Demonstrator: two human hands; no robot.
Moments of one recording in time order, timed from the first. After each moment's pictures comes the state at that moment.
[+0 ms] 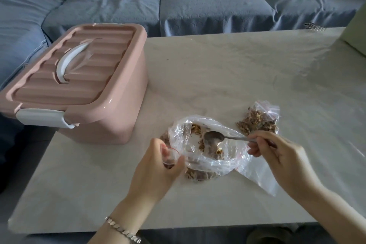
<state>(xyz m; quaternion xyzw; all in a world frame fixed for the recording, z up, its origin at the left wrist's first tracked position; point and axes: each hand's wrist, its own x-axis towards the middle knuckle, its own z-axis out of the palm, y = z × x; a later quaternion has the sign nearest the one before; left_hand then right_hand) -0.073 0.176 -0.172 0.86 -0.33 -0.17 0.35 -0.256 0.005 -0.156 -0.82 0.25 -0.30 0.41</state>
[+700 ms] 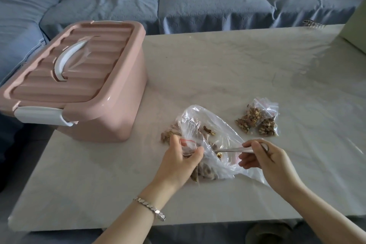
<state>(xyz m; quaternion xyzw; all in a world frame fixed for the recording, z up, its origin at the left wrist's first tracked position) -0.089 0.141 -0.183 0.79 -0.28 -0.32 0.43 -0.251 0.010 -0.185 -0.66 0.40 -0.23 0.60</state>
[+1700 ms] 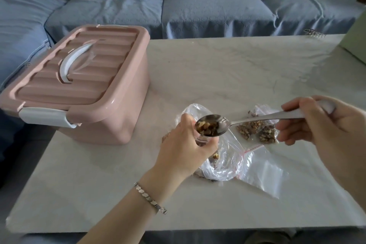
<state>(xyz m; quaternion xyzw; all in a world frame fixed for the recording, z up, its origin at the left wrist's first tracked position) -0.085 0.119 -0.130 0.83 -0.39 -0.17 0.35 -0.246 -0.001 -0.067 -0.68 0.33 -0.38 0.53</state>
